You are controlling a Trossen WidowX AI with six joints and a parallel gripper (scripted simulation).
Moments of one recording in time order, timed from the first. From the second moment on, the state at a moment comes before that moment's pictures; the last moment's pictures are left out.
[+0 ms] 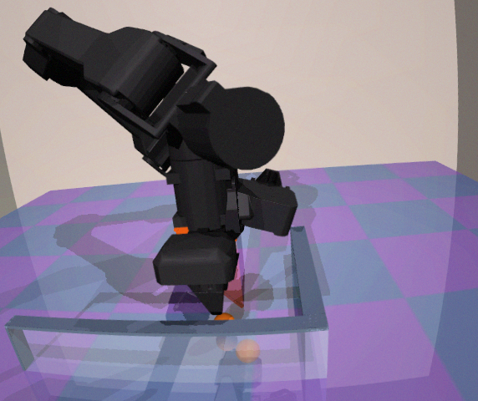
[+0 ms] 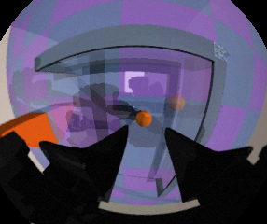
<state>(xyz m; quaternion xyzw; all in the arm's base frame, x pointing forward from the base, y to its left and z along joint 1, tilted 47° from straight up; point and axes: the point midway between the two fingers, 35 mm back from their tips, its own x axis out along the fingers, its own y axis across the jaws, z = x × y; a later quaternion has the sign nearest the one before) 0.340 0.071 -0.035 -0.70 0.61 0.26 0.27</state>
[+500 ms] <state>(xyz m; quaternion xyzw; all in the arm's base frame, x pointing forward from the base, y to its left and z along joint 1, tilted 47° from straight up) 0.343 0.056 -0.050 -0.70 0.61 0.26 0.27</state>
